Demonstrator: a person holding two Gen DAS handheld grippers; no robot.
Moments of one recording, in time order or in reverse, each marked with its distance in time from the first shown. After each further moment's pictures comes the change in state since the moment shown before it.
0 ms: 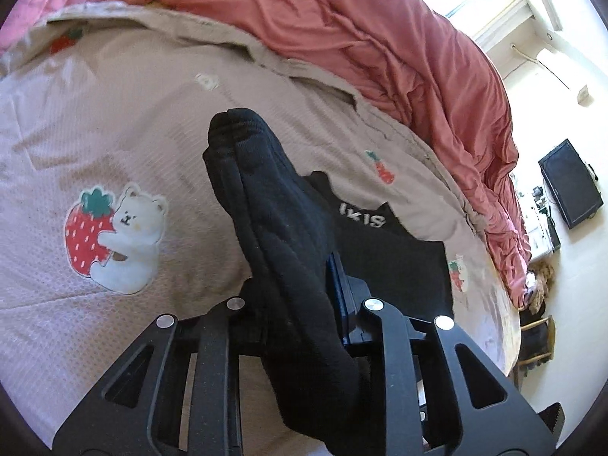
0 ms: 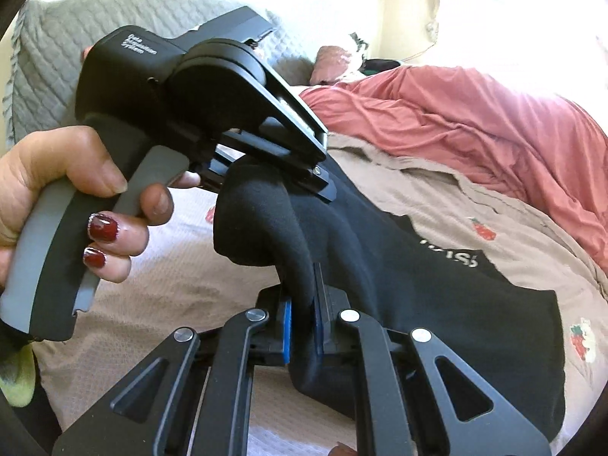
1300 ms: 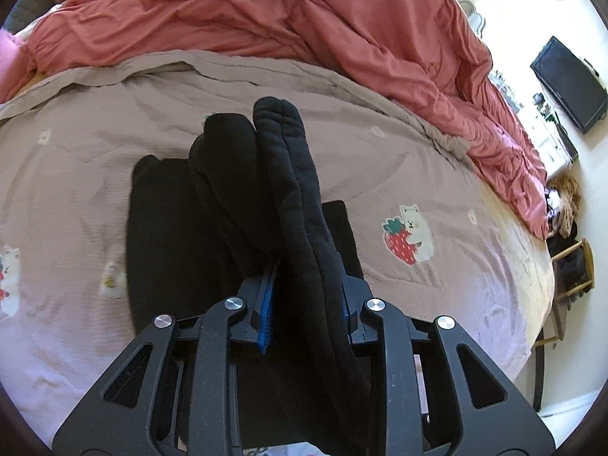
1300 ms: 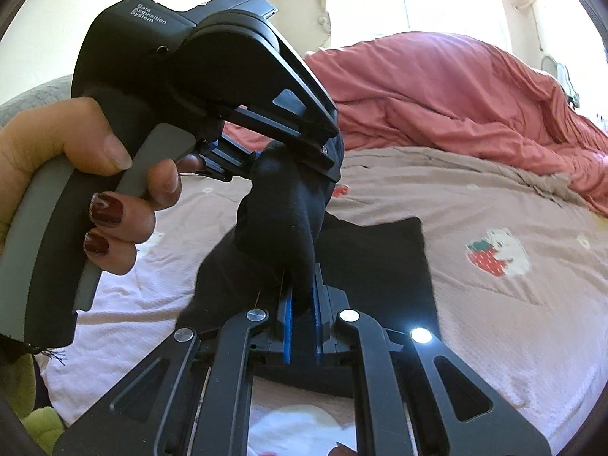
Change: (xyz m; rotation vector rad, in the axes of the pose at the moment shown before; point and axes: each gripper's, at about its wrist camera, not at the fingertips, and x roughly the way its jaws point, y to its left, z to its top) left arm 0.109 -0.231 -0.036 0.290 0.145 0.087; right arm -0.094 -0.166 -0.071 0.338 -0.060 -0.140
